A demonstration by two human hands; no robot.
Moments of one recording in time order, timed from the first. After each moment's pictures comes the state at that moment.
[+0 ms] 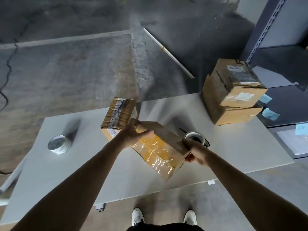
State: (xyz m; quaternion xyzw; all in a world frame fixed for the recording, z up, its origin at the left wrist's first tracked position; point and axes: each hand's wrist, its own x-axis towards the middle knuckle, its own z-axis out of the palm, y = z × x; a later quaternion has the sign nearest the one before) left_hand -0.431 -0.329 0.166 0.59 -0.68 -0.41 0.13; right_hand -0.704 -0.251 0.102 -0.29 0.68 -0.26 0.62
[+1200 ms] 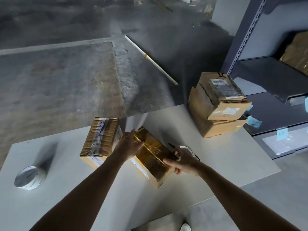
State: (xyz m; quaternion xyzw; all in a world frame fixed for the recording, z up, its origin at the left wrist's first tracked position) left_hand -0.482 -0.387 0.148 0.59 -0.74 -0.32 0.05; right_hand -0.718 -0.281 0.133 -0.48 0.65 -0.20 0.55
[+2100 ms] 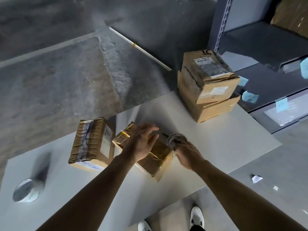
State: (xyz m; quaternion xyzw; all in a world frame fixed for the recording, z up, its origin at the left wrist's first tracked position) left_hand -0.553 -0.364 0.156 0.34 -0.90 -0.21 0.17; right_hand -0.757 -0.269 0.050 -0.71 0.69 -0.06 0.16
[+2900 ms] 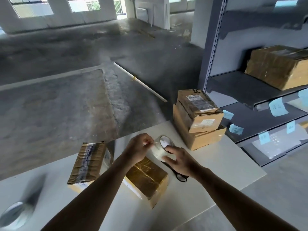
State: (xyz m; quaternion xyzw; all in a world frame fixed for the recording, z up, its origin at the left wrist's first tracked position) left_hand -0.573 -0.386 0.216 0.44 -0.83 -0.30 0.17; right_hand -0.762 -0.288 0.161 -0.69 0.61 -0.31 0.24
